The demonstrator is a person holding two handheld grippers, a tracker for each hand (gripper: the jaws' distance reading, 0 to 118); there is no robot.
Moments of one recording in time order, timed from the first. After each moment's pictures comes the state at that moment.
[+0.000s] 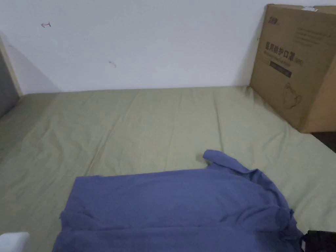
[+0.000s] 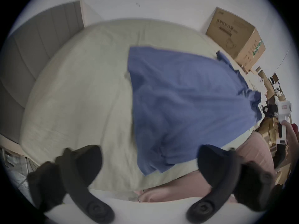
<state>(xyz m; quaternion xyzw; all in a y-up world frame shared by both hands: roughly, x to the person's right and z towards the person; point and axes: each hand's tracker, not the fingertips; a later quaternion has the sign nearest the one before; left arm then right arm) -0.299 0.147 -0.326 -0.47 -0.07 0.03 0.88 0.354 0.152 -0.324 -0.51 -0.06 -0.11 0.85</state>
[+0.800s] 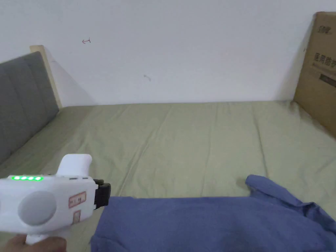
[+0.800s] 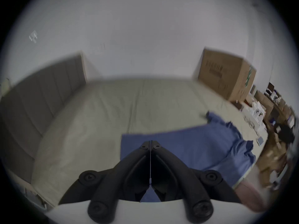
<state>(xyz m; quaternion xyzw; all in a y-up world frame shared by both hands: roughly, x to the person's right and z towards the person) -0.270 0.239 -0.490 -0.40 -0.11 0.04 0.91 0.221 0.241 -0.293 -0.17 0.04 -0.10 0.98</state>
